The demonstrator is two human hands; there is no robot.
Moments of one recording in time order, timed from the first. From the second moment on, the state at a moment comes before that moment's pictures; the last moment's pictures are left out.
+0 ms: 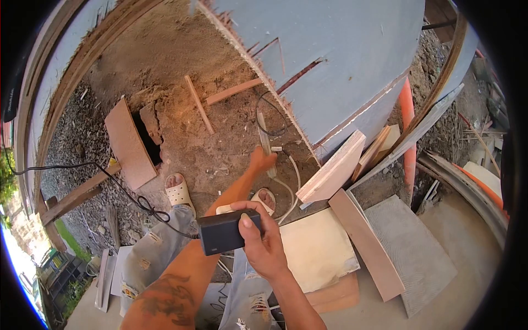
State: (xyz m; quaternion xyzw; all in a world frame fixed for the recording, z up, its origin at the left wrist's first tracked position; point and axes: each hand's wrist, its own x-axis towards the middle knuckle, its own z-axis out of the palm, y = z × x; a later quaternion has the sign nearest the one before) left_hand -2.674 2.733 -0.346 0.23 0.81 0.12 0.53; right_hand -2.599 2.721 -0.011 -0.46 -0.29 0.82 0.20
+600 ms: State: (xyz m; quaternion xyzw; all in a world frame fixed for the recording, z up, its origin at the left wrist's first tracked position) left_hand -2.709 2.589 -0.152 0.13 0.63 0.57 0.51; right_hand -2.612 2.715 0.058 -0.32 0.13 0.91 0.22
